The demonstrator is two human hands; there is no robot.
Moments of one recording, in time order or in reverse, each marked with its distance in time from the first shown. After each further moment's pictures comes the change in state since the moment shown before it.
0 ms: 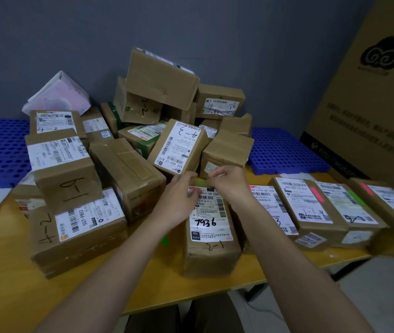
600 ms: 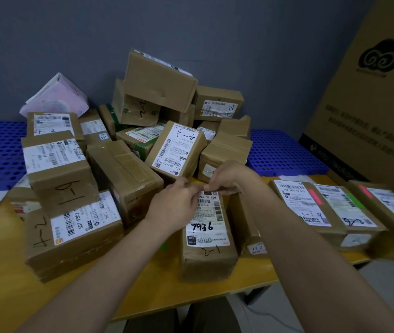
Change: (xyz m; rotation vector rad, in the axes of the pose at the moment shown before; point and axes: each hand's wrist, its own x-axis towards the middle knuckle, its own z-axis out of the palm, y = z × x) left_hand -0.004 0.003 -0.003 0.525 -0.003 0.179; right_hand 0.035 -0.029 -0.017 -0.423 -0.389 0.226
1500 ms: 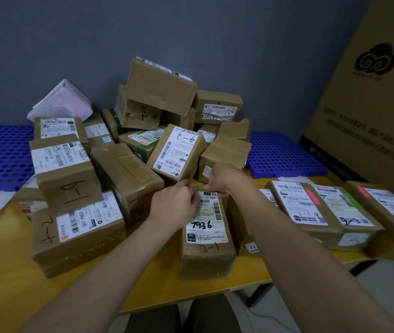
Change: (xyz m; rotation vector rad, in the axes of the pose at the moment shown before) left_hand -0.002 0.007 -0.005 0.168 0.055 -0.055; right_hand -0.007 -0.007 0.010 -0.453 0.109 -0.101
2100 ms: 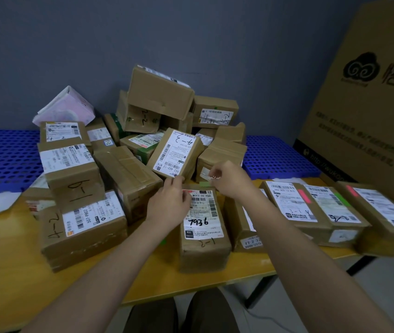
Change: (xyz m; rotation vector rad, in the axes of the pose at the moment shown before) left_hand -0.007 -0.002 0.003 -0.277 0.071 -0.144; right_hand -0.029 0.027 0.003 0.196 0.319 -0.217
